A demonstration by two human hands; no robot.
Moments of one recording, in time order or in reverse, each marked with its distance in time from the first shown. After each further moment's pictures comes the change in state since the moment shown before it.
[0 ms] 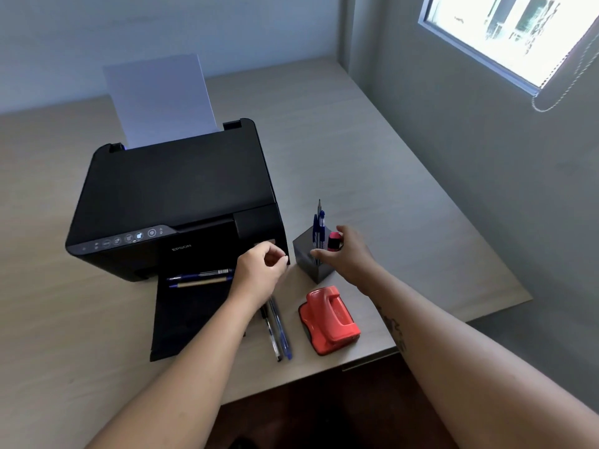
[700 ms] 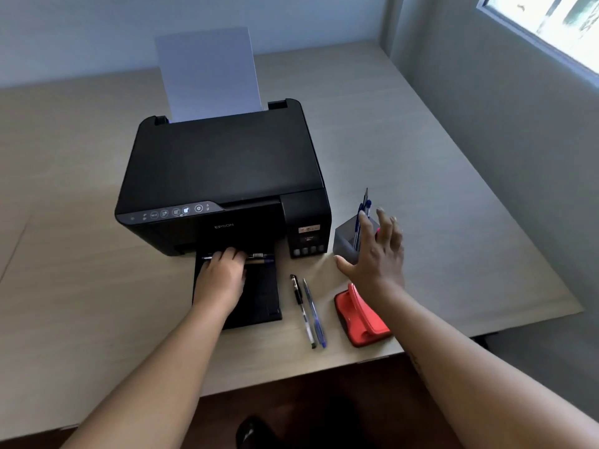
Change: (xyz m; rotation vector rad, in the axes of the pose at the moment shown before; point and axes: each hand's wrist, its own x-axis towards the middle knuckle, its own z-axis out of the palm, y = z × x) left_hand 0.002 -0.122 -0.081 0.876 -0.004 0.133; right_hand -0.024 -0.001 0.053 -0.562 0.328 -0.303
